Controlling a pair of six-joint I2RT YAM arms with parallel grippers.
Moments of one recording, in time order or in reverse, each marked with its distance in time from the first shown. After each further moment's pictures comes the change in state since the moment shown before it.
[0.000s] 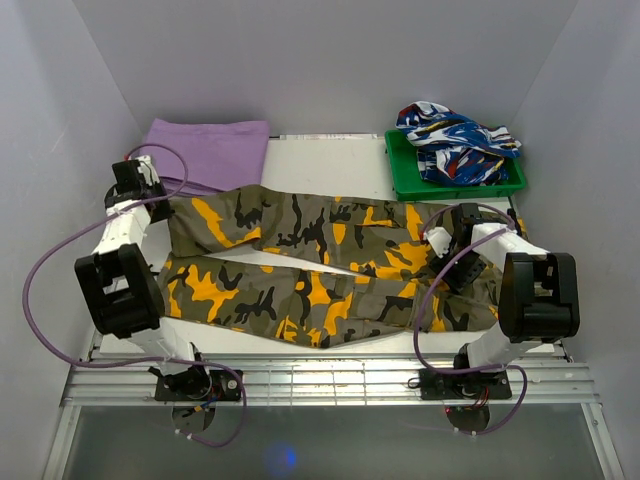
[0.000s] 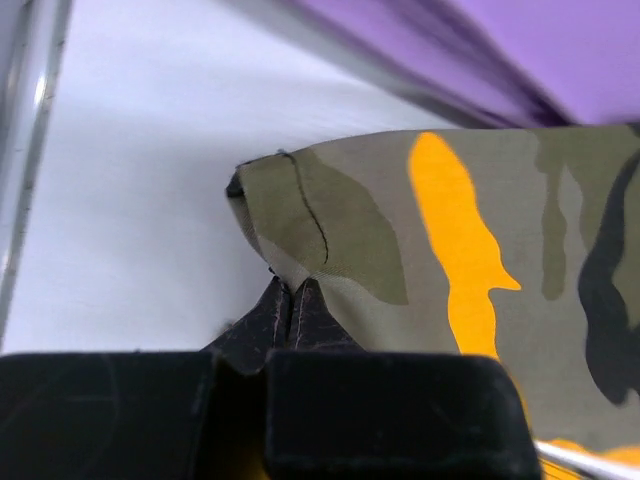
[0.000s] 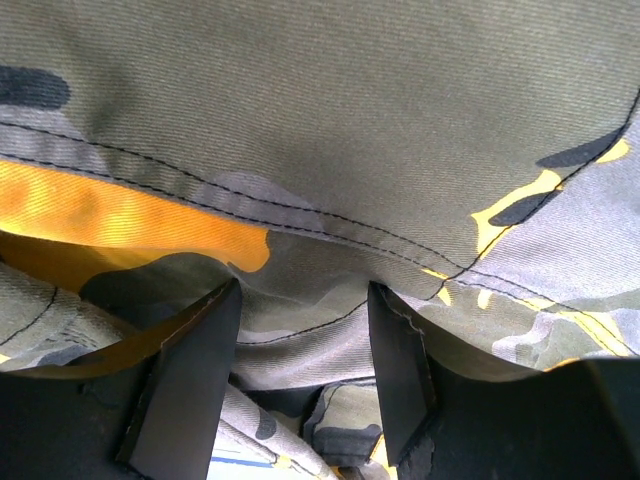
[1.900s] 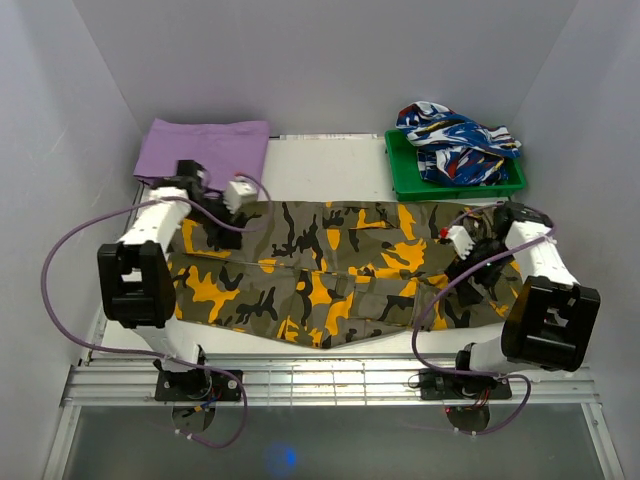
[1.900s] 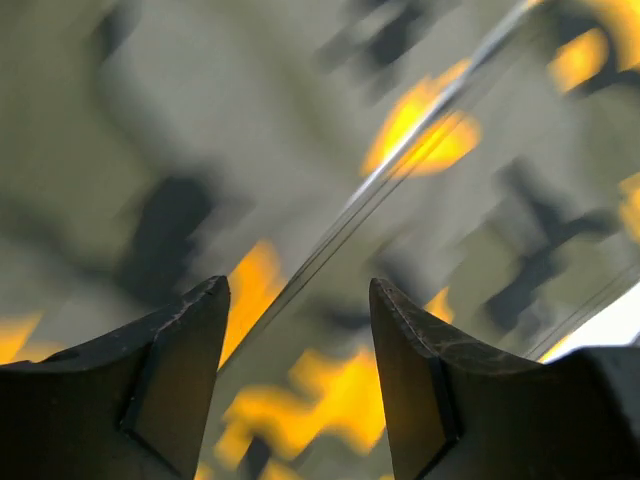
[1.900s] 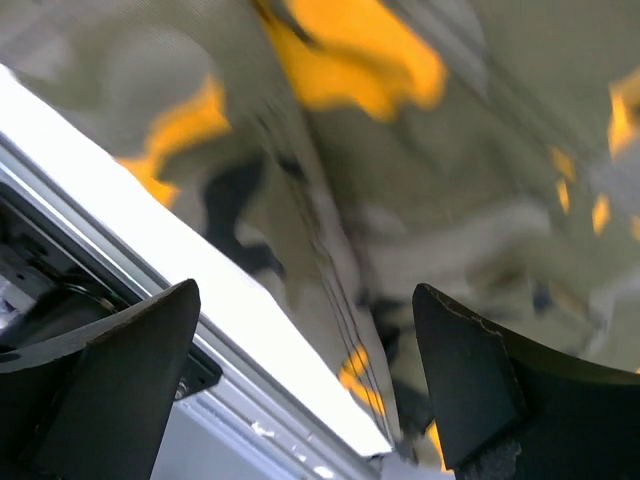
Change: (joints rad) left arm -0.348 0.057 0.069 -0.520 0.479 0.967; right arm -0.268 -0.148 0.113 -0.413 -0.356 -0.394
